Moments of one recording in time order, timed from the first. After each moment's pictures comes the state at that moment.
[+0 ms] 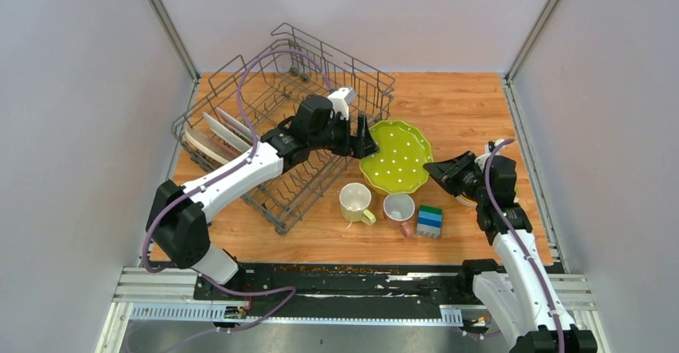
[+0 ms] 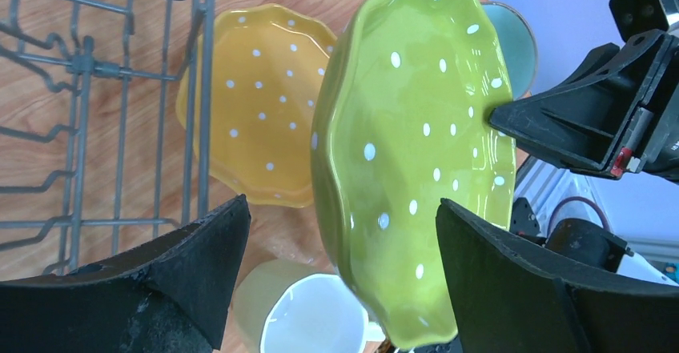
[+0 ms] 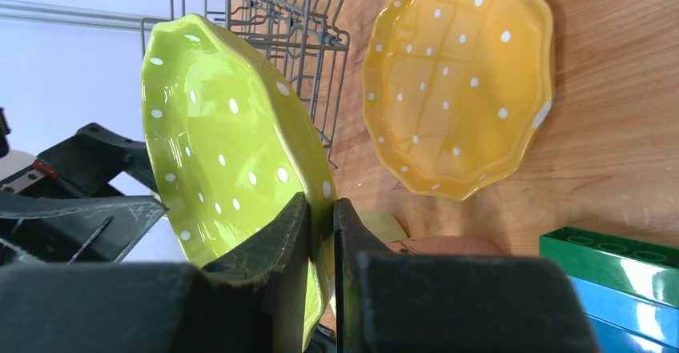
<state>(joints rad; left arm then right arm) -0.71 1.52 1.25 -0.23 0.26 -0.49 0.04 0.73 0.51 -0.19 -0.39 1.02</state>
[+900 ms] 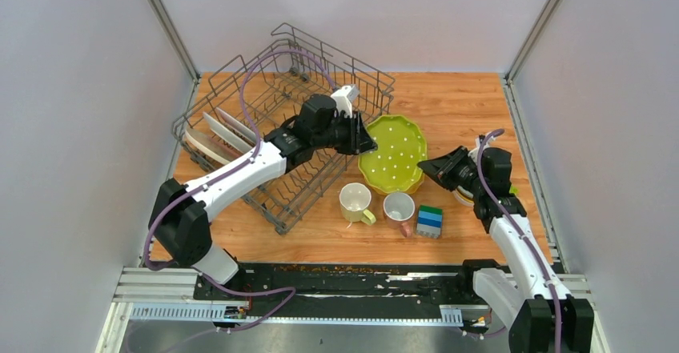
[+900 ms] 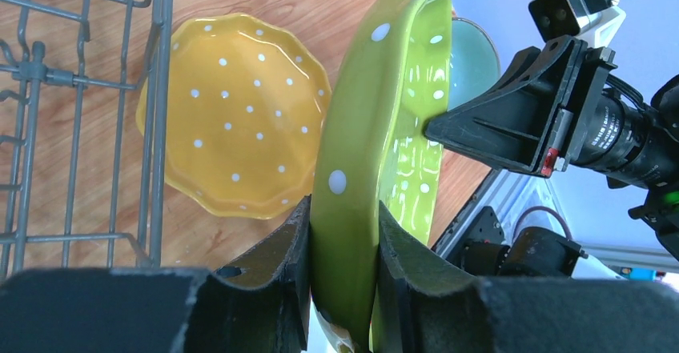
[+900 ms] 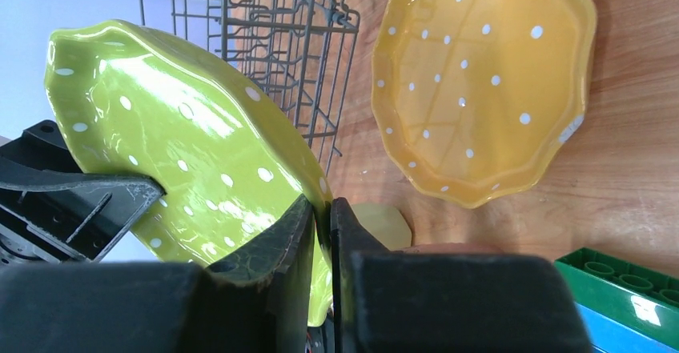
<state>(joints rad) -0.74 1.55 1.27 -0.16 0.28 -0.57 0.03 0.88 0.52 -0.06 -0.51 1.00</state>
